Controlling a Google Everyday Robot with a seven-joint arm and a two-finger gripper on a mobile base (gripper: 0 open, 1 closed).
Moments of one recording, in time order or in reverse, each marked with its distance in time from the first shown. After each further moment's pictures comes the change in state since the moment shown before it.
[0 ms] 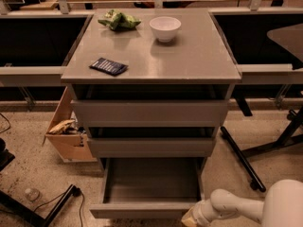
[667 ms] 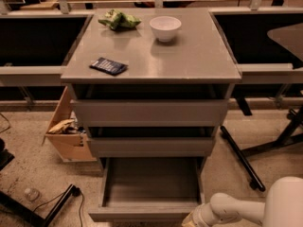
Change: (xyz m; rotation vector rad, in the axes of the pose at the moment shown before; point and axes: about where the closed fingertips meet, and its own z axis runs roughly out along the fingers) arm 0.010 0.019 -0.005 -0.002 0.027 0.016
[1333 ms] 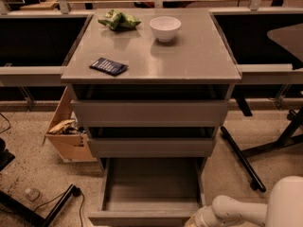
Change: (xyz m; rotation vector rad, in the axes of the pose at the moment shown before) arm 0.006 0.007 -0.008 0.009 0.015 0.011
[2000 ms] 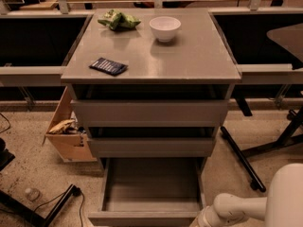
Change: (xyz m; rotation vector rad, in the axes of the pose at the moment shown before) arm 0.007 0.022 -0.040 -0.002 0.095 -0.026
